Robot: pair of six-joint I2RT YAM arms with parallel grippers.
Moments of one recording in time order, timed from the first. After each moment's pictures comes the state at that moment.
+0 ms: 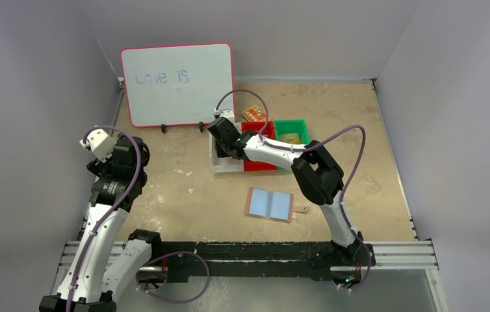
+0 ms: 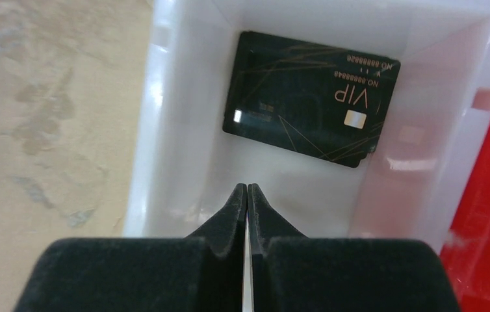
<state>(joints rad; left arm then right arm) -0.16 0.75 0.87 -0.75 -0.82 -0.72 0.88 2.13 1.64 -0.32 0.33 0.55</state>
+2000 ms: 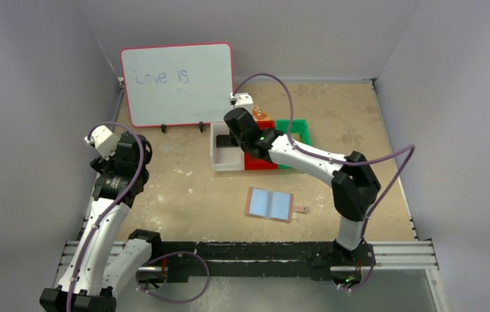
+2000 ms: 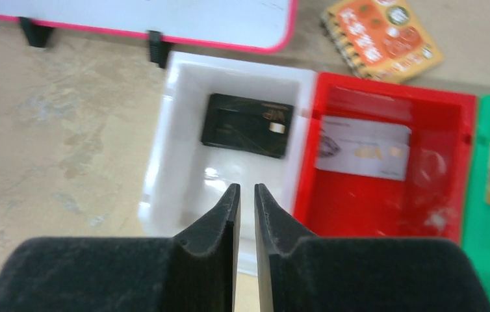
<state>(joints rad) -0.16 0.80 0.87 -0.75 -0.80 -0.71 0.87 1.86 1.52 -0.29 0.49 0.45</state>
